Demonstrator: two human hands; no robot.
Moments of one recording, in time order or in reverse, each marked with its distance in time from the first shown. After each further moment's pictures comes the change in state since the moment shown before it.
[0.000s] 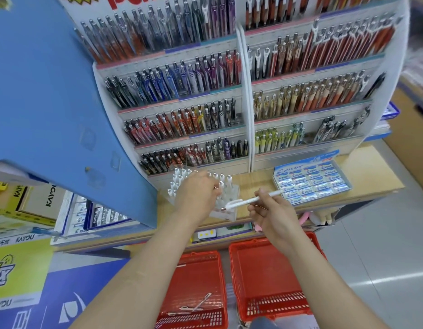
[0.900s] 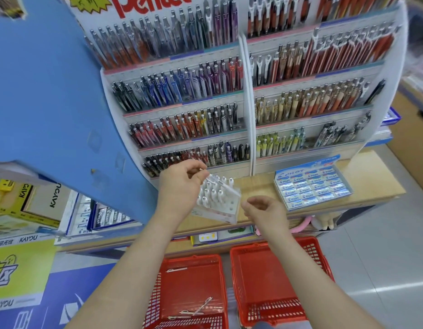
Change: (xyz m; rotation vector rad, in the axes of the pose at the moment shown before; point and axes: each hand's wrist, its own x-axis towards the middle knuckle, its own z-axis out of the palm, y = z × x) left_hand -0.014 -0.001 -0.048 -0.654 0.294 -0.222; right_hand 0.026 0.024 -0.004 -0.645 0.113 -0.253
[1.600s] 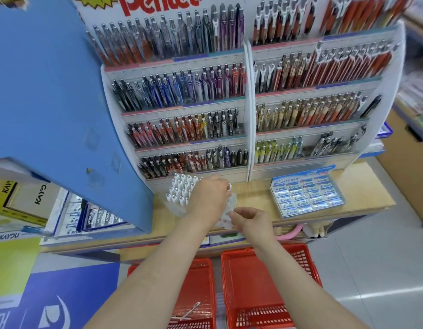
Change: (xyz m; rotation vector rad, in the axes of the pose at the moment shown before) left_hand 0.009 -0.018 0.064 0.577 -0.244 0.288; right_hand 0.006 0.016 0.017 0.039 -0.071 0.150
